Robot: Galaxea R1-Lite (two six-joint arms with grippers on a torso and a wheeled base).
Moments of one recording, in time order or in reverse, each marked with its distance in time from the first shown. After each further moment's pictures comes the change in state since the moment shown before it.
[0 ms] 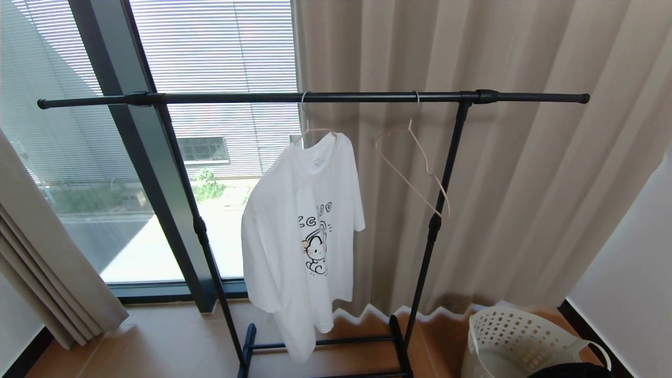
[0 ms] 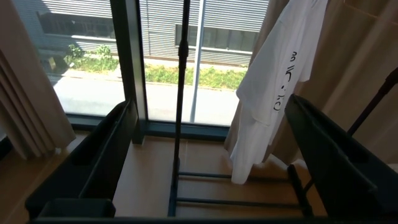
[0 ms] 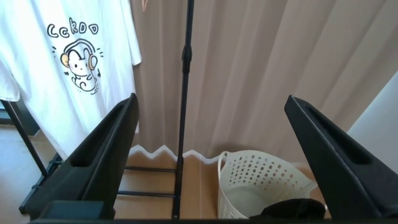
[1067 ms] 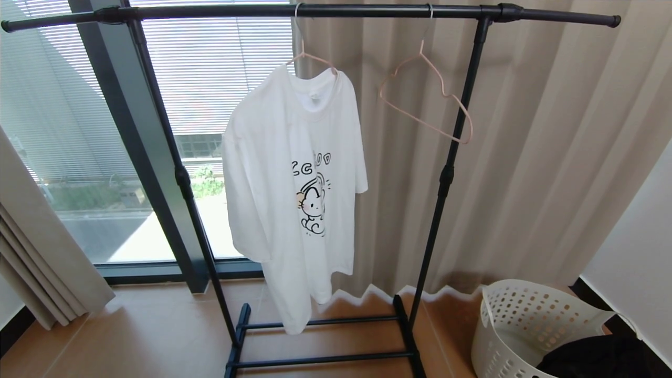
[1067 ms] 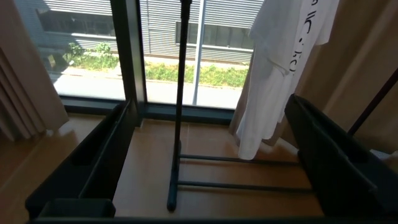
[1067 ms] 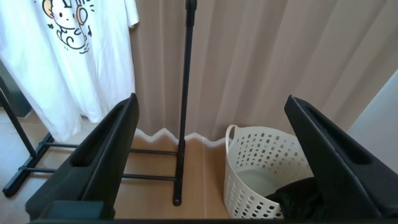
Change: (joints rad) left arm 0.000 0.000 0.000 -0.001 0.000 0.001; right arm 0.000 0.000 0.000 -0.001 0.000 0.000
